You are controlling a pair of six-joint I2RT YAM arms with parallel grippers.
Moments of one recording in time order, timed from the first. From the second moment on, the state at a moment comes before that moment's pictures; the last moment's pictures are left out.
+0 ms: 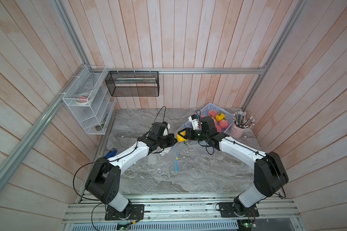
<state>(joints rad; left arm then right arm) -0.54 1.56 1.10 -0.22 0.39 -0.71 0.55 1.61 1.14 -0.10 -0.42 0.60</state>
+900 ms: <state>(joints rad) -0.51 1.51 1.14 -0.25 0.39 -0.73 0.50 1.48 1.17 -0.19 -0.30 0.55</state>
